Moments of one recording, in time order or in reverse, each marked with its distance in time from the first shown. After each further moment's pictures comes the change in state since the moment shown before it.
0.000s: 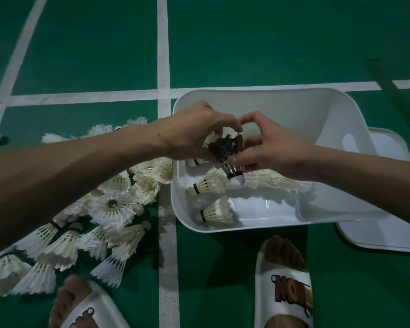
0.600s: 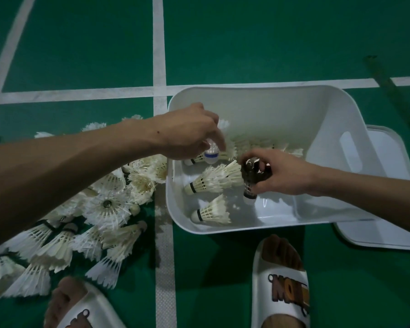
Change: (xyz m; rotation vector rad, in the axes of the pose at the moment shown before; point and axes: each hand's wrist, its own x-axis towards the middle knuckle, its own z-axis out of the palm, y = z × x) left_hand 0.007 -0.011 0.005 0.179 -0.102 0.044; right_hand -0.008 0.044 -0.015 -0.555 -0.030 0.022
